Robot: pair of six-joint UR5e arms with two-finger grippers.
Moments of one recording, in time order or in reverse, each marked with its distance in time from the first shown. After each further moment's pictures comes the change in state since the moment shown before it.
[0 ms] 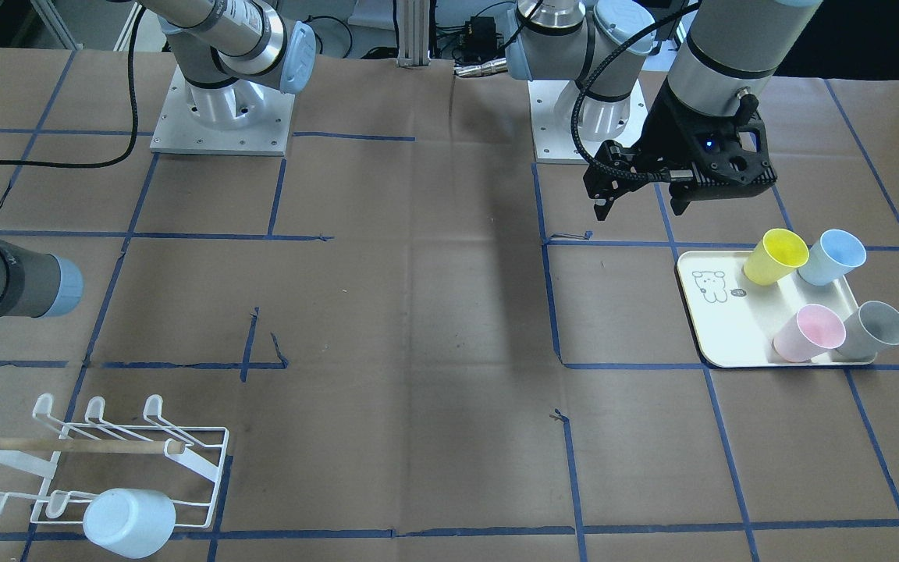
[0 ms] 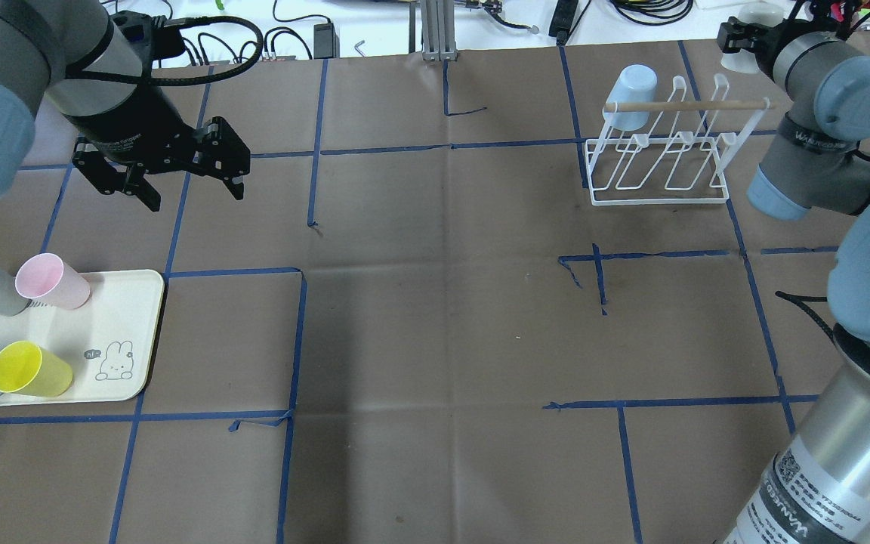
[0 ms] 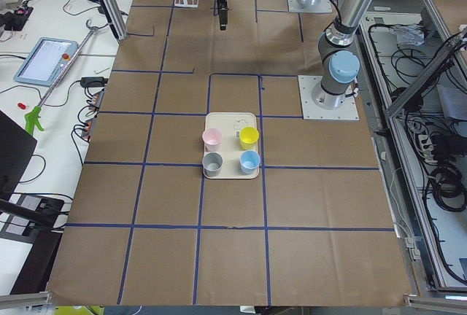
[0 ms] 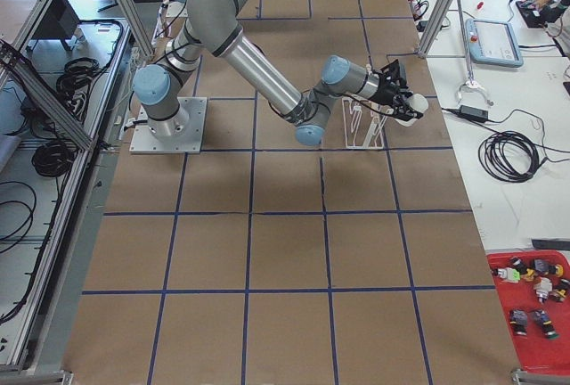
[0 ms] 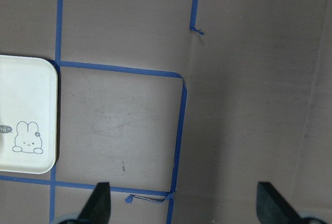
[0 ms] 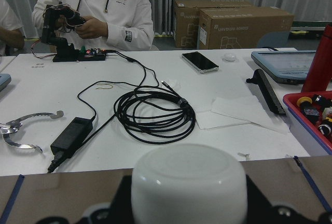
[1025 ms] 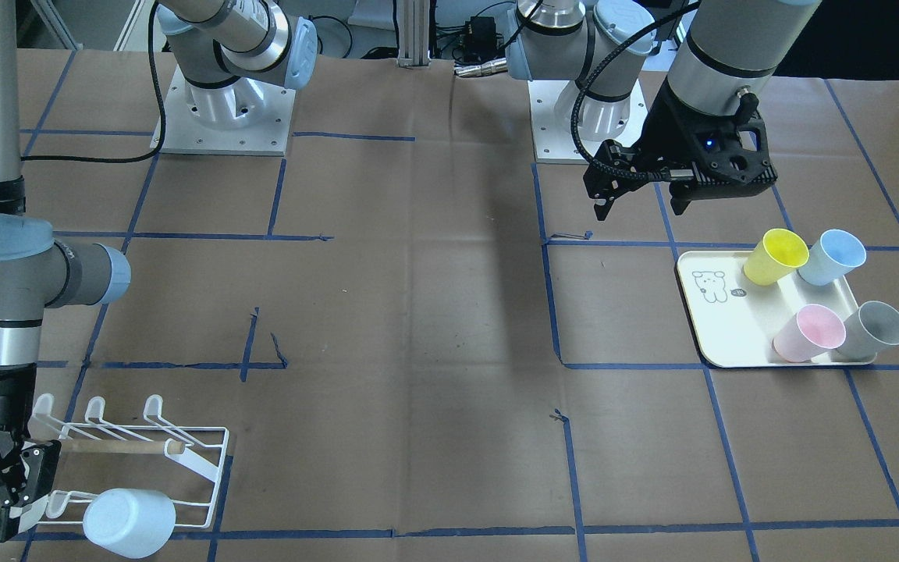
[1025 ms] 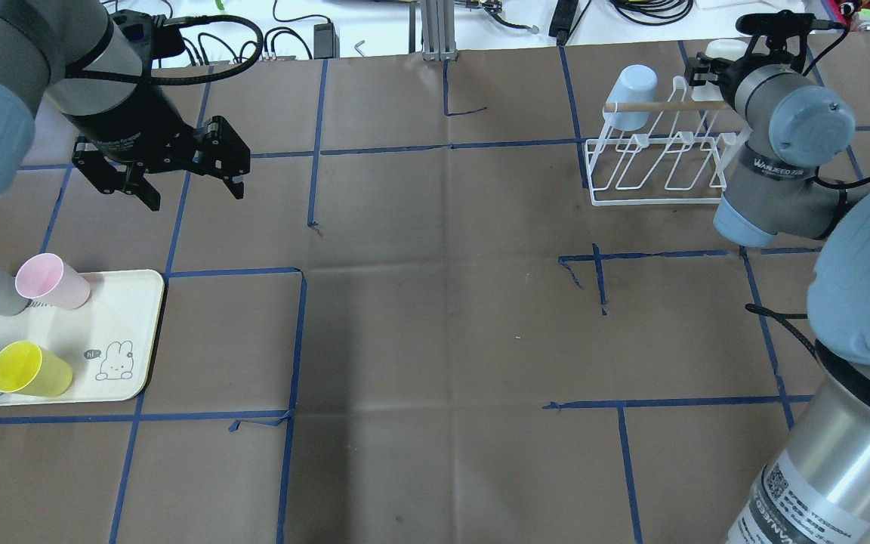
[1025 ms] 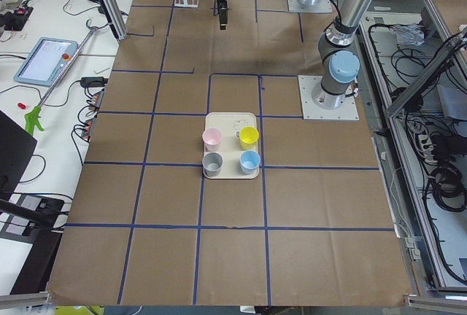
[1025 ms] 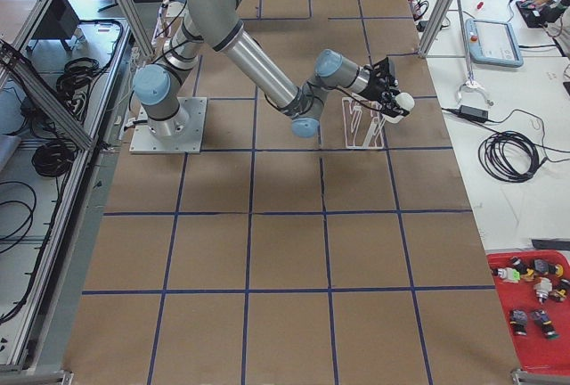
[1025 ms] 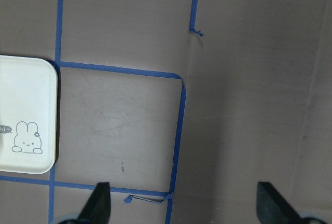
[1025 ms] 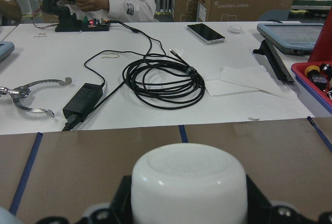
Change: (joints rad) left arm -0.001 0.001 0.001 0.000 0.002 -0.001; right arm 0.057 -0.014 0.105 -0.020 -0.077 0.008
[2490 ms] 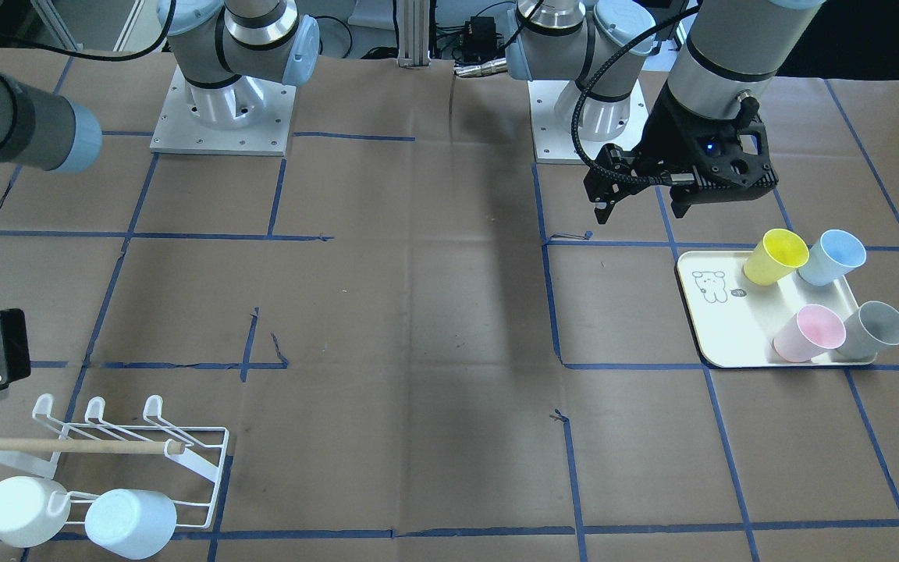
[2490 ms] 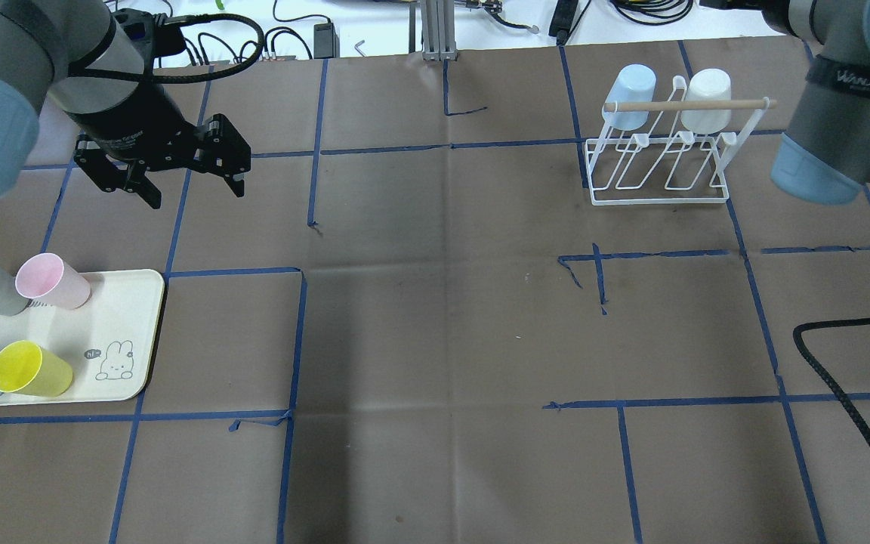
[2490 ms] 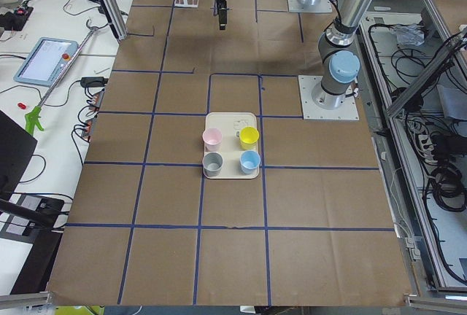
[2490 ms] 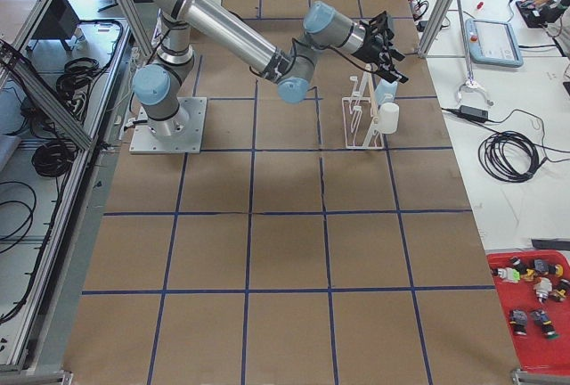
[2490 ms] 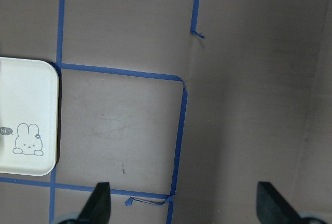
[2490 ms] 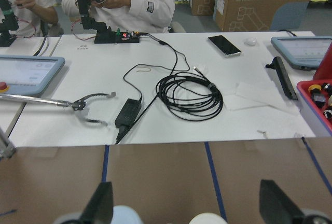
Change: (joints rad) left arm -0.001 -0.005 0.001 0.008 0.002 -0.005; right arm 0.063 -0.423 -0.006 0.548 0.003 0.000
